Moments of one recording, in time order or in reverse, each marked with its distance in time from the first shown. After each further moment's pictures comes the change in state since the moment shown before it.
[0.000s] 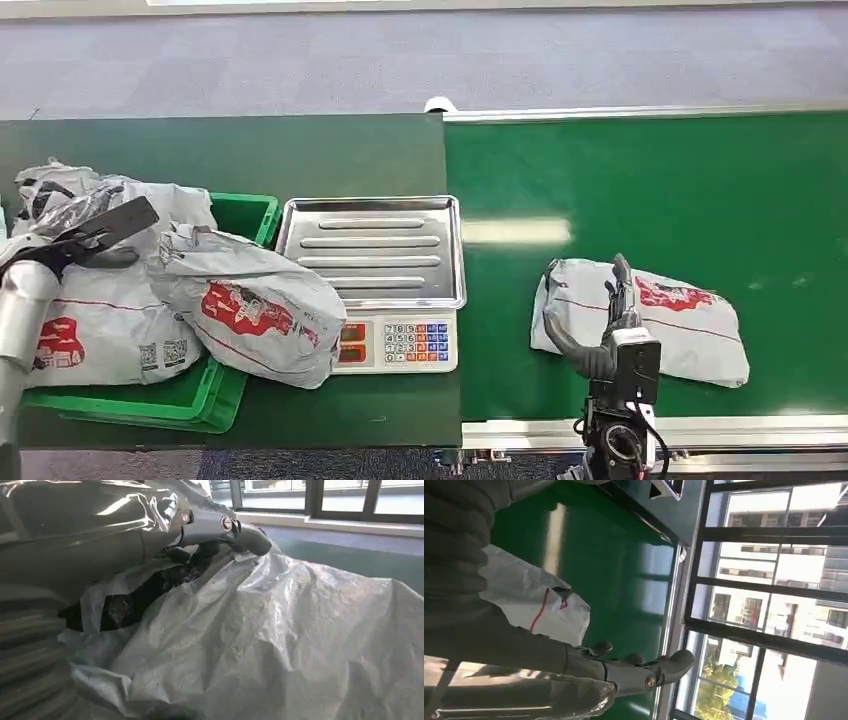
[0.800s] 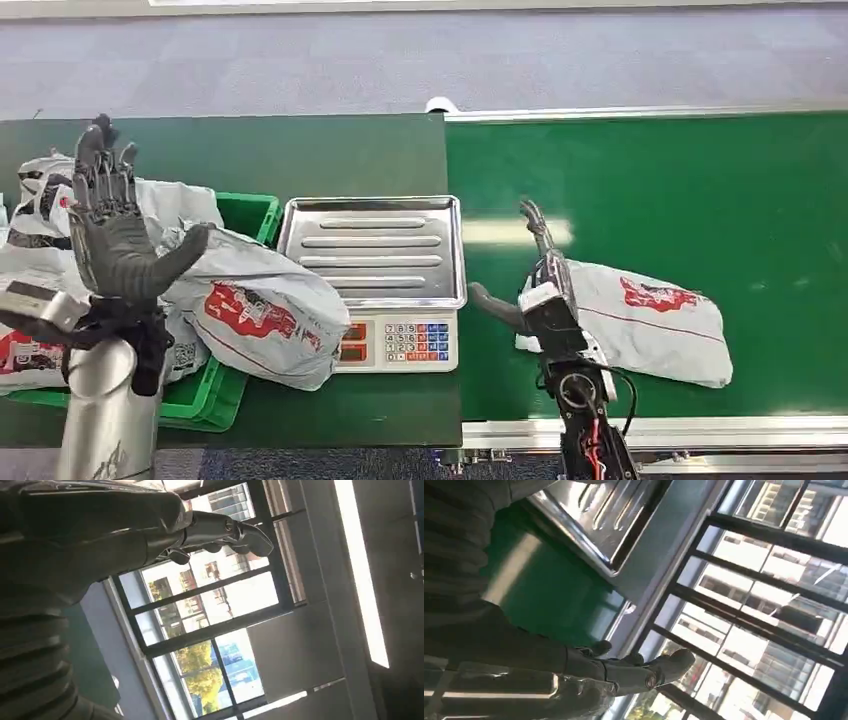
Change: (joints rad) left arm 0.447 -0.484 -0.028 -0.907 0.887 0.237 -0.432; right arm -0.191 0.003 0.222 0.029 0.229 0.088 0.040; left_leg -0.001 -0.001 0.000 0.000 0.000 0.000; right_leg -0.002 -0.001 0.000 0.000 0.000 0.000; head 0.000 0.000
